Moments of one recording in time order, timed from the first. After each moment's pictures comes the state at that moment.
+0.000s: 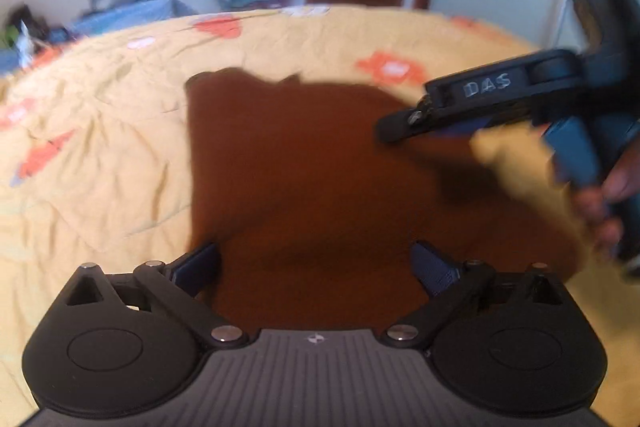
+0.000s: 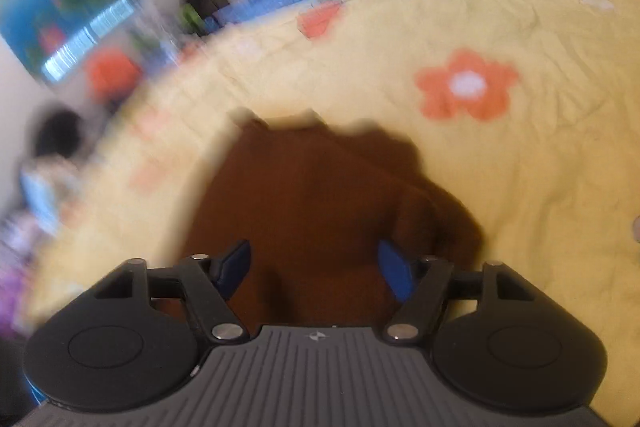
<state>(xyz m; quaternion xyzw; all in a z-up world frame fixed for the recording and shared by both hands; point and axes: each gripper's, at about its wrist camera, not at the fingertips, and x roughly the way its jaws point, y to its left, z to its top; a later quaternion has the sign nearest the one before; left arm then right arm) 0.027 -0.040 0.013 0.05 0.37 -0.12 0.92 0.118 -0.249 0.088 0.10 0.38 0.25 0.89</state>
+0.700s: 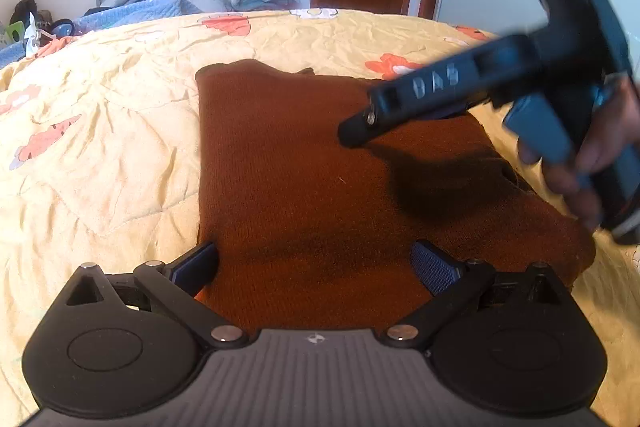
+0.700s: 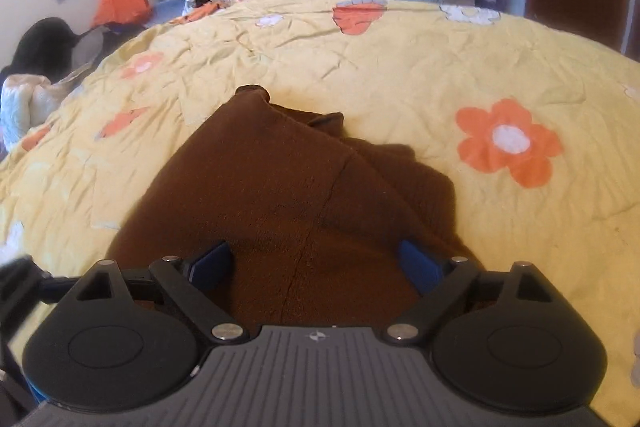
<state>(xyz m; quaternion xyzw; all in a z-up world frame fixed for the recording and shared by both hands) 0.017 -0.021 0.008 0.02 0.36 -0.13 0.93 0.132 -0.203 0.088 -0.02 0.38 0.26 0.89</state>
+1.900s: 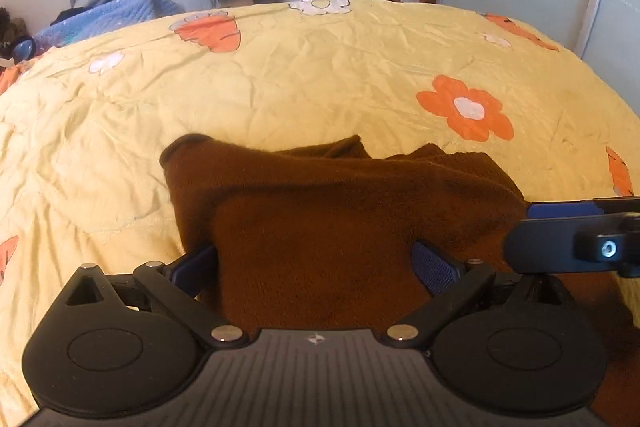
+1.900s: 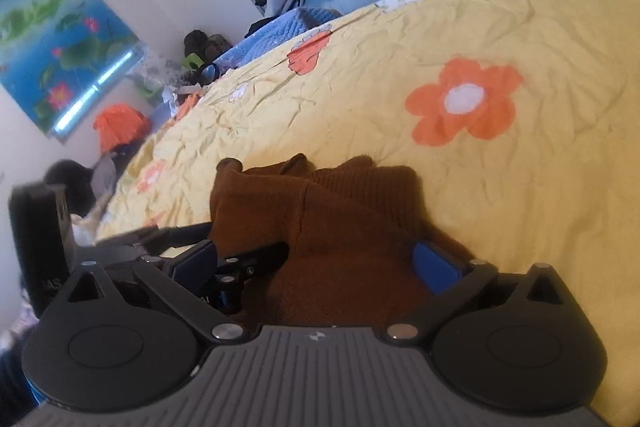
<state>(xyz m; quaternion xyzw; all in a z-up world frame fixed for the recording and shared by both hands) 0.173 -0.029 0.016 0.05 0.40 -0.14 0.91 0.150 -0.262 0.076 0.20 0.36 0.25 0.88</state>
